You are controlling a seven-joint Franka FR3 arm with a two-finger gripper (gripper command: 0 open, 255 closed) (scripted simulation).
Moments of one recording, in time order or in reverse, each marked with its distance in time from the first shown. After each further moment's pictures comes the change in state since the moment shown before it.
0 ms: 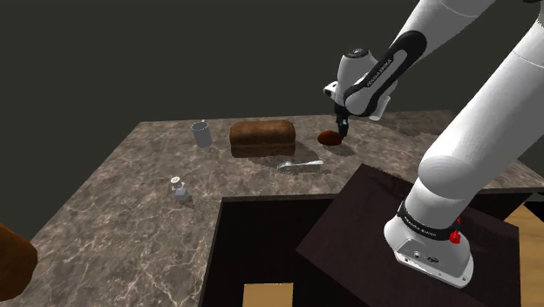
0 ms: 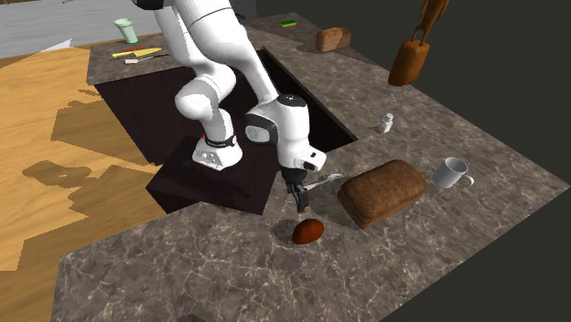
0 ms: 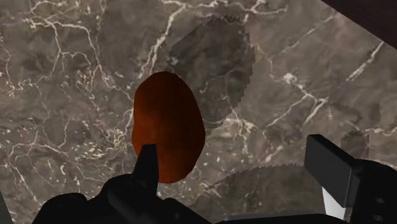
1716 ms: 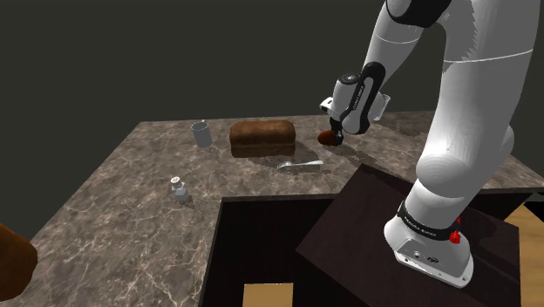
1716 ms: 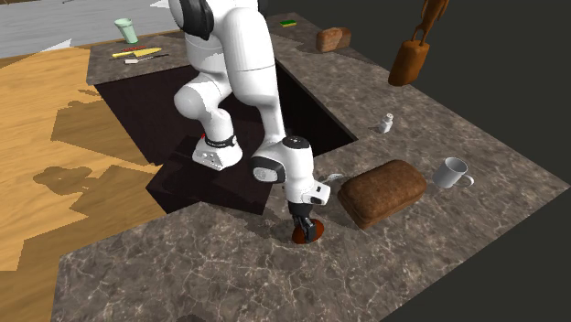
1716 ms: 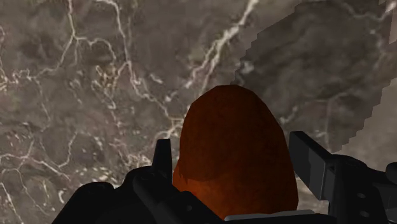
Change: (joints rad) arm -0.045 0.448 -0.036 0.176 -0.075 0.359 -0.014
